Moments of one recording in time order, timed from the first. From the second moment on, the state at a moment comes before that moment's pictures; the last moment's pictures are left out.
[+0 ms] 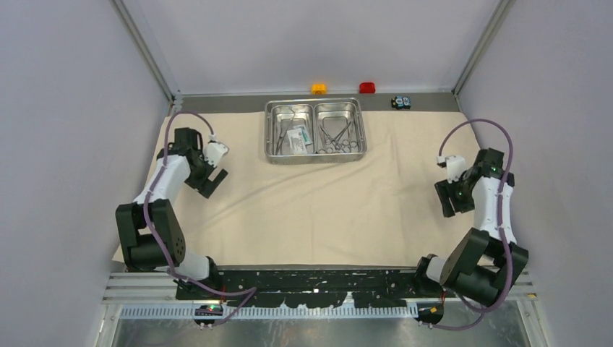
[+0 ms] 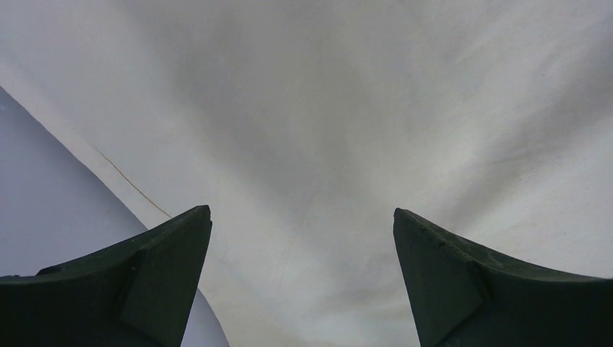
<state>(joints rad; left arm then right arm) 0.08 1.48 1.04 -0.74 -0.02 0.73 -0.53 1.20 0.90 -0.96 -0.11 -0.79</state>
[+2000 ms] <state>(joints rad) 0.14 1.69 1.37 -0.62 0.20 0.50 -0.11 1.59 1.22 -0.62 -0.18 -0.41</state>
